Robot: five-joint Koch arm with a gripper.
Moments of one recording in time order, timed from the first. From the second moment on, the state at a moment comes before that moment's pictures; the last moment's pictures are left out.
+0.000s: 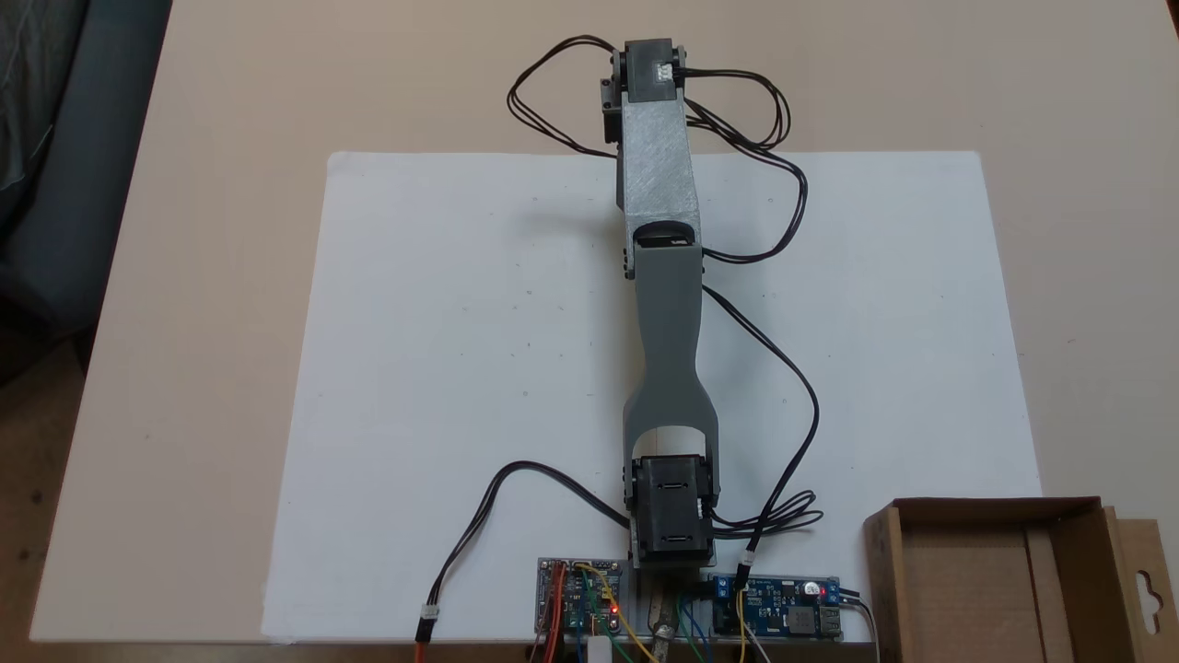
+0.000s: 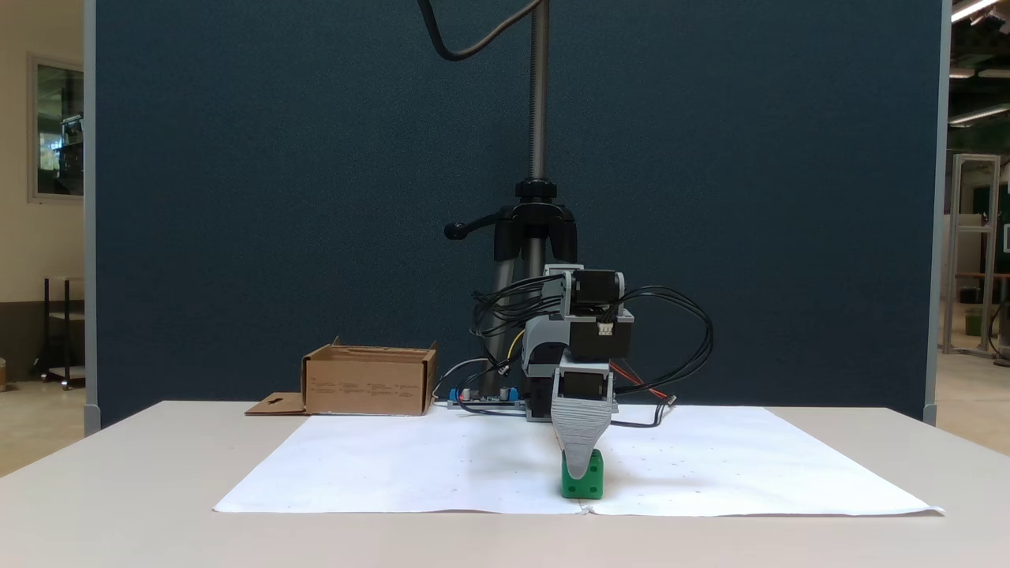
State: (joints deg) arm -3.5 36.1 26.4 79.5 12.8
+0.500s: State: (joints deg) arm -3.6 34.7 26.5 75.1 12.8
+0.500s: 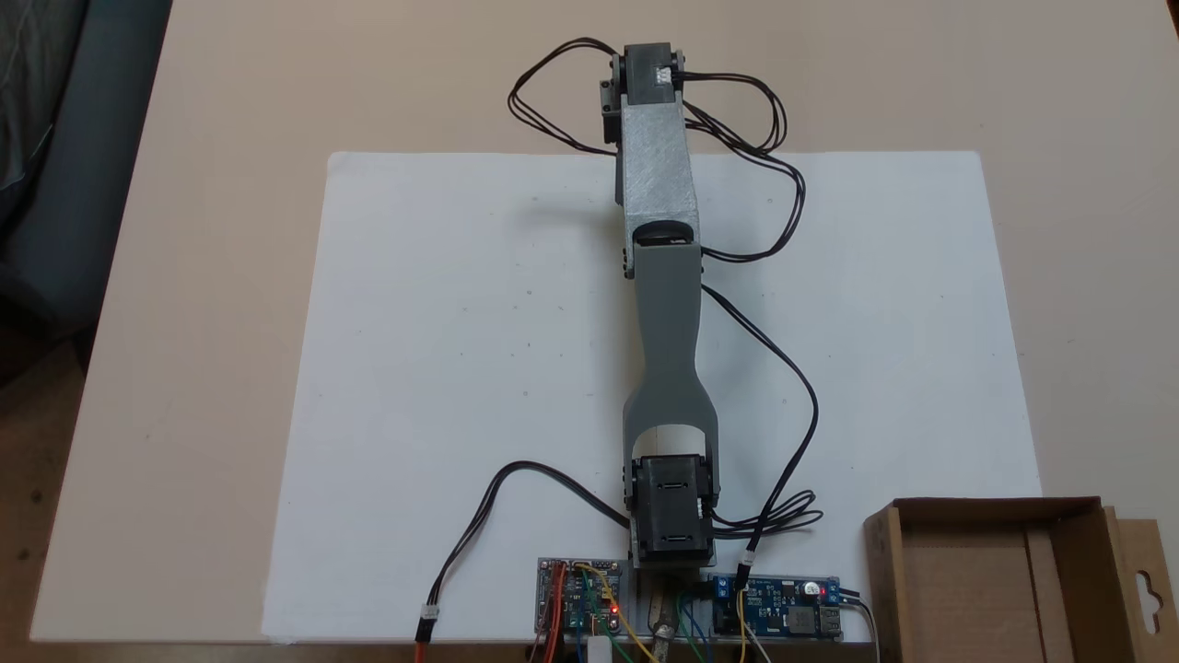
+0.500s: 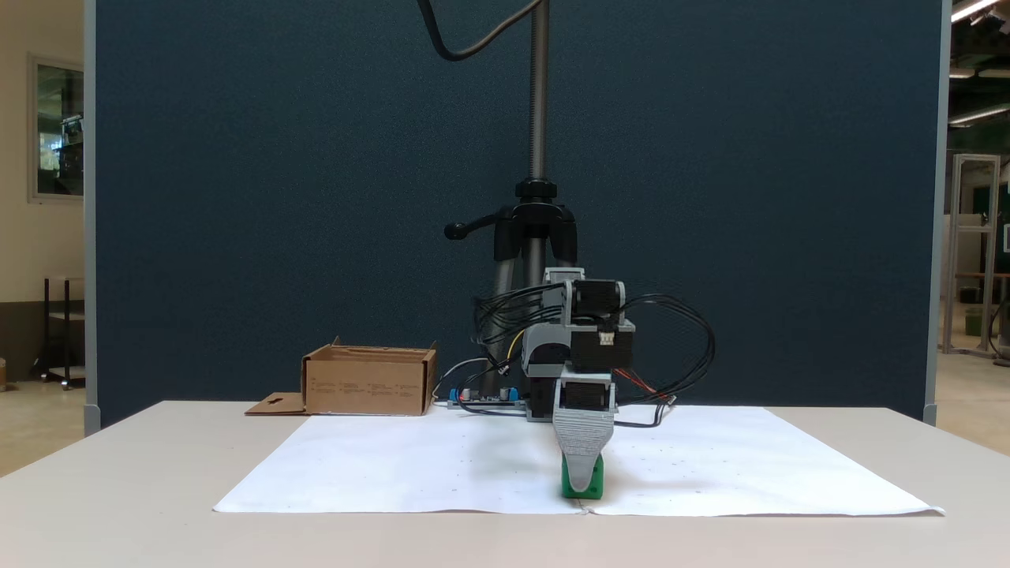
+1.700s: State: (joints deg) arm -2.5 31.9 26.4 74.1 12.5
